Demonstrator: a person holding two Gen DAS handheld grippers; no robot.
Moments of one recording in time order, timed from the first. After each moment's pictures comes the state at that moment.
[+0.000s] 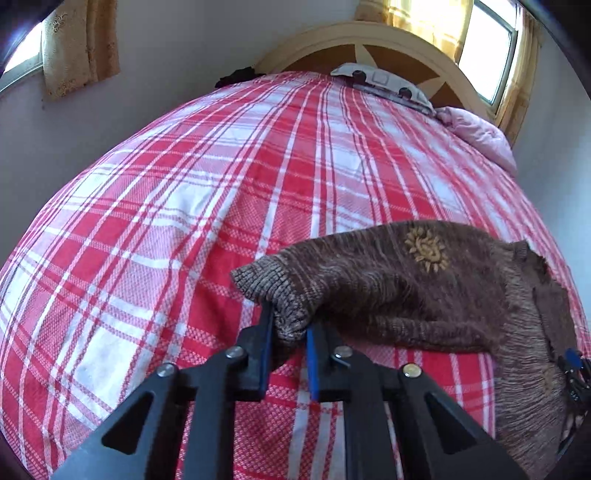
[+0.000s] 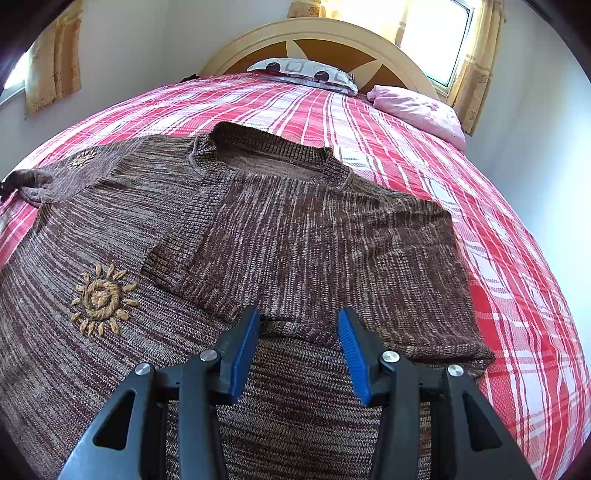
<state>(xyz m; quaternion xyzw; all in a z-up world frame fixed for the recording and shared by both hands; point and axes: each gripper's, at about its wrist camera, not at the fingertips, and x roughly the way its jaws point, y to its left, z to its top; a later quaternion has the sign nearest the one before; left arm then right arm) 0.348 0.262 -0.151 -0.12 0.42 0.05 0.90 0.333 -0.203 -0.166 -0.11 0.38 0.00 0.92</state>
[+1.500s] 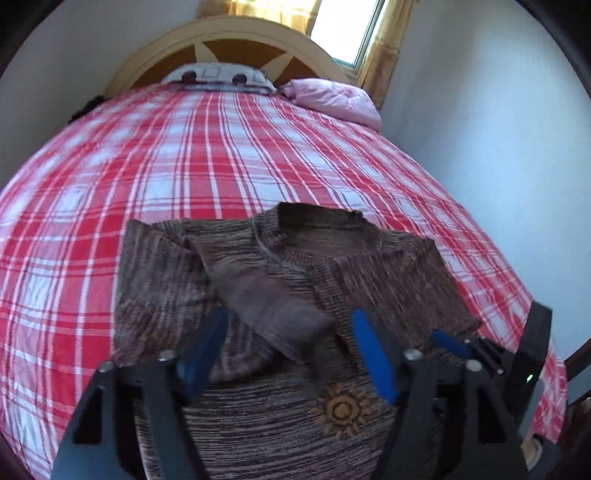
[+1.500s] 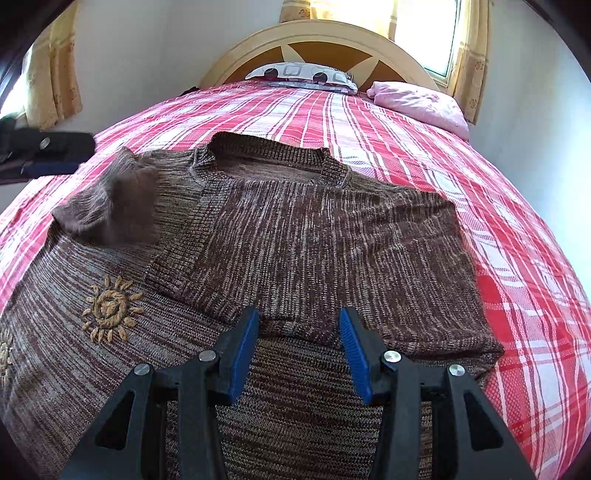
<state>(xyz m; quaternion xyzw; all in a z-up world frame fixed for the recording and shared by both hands) 0.362 -0.009 -0.099 -0.06 0.39 -0.17 0.90 0.334 -0.217 -0.164 -0.07 0.38 0.02 0.92</state>
